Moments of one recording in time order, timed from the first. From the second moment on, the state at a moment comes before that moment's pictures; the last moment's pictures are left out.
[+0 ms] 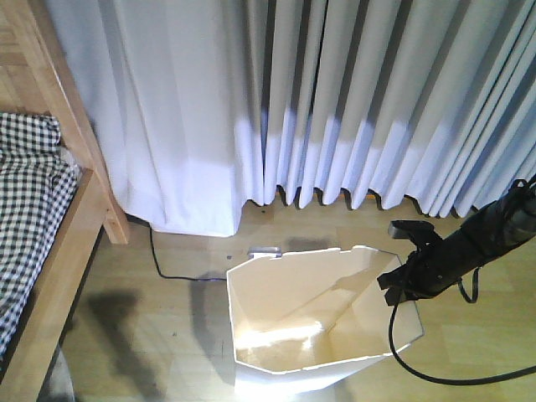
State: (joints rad) left arm 0.01 -0.02 0.03 -0.01 0.27 -0.05; right arm -0.11 2.40 -1.03 0.90 0.51 -1.17
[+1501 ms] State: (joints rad) left arm 0.01 -0.02 0.03 -0.01 0.27 -0.05; right arm -0.21 2.43 -1.08 1.10 0.57 -1.31
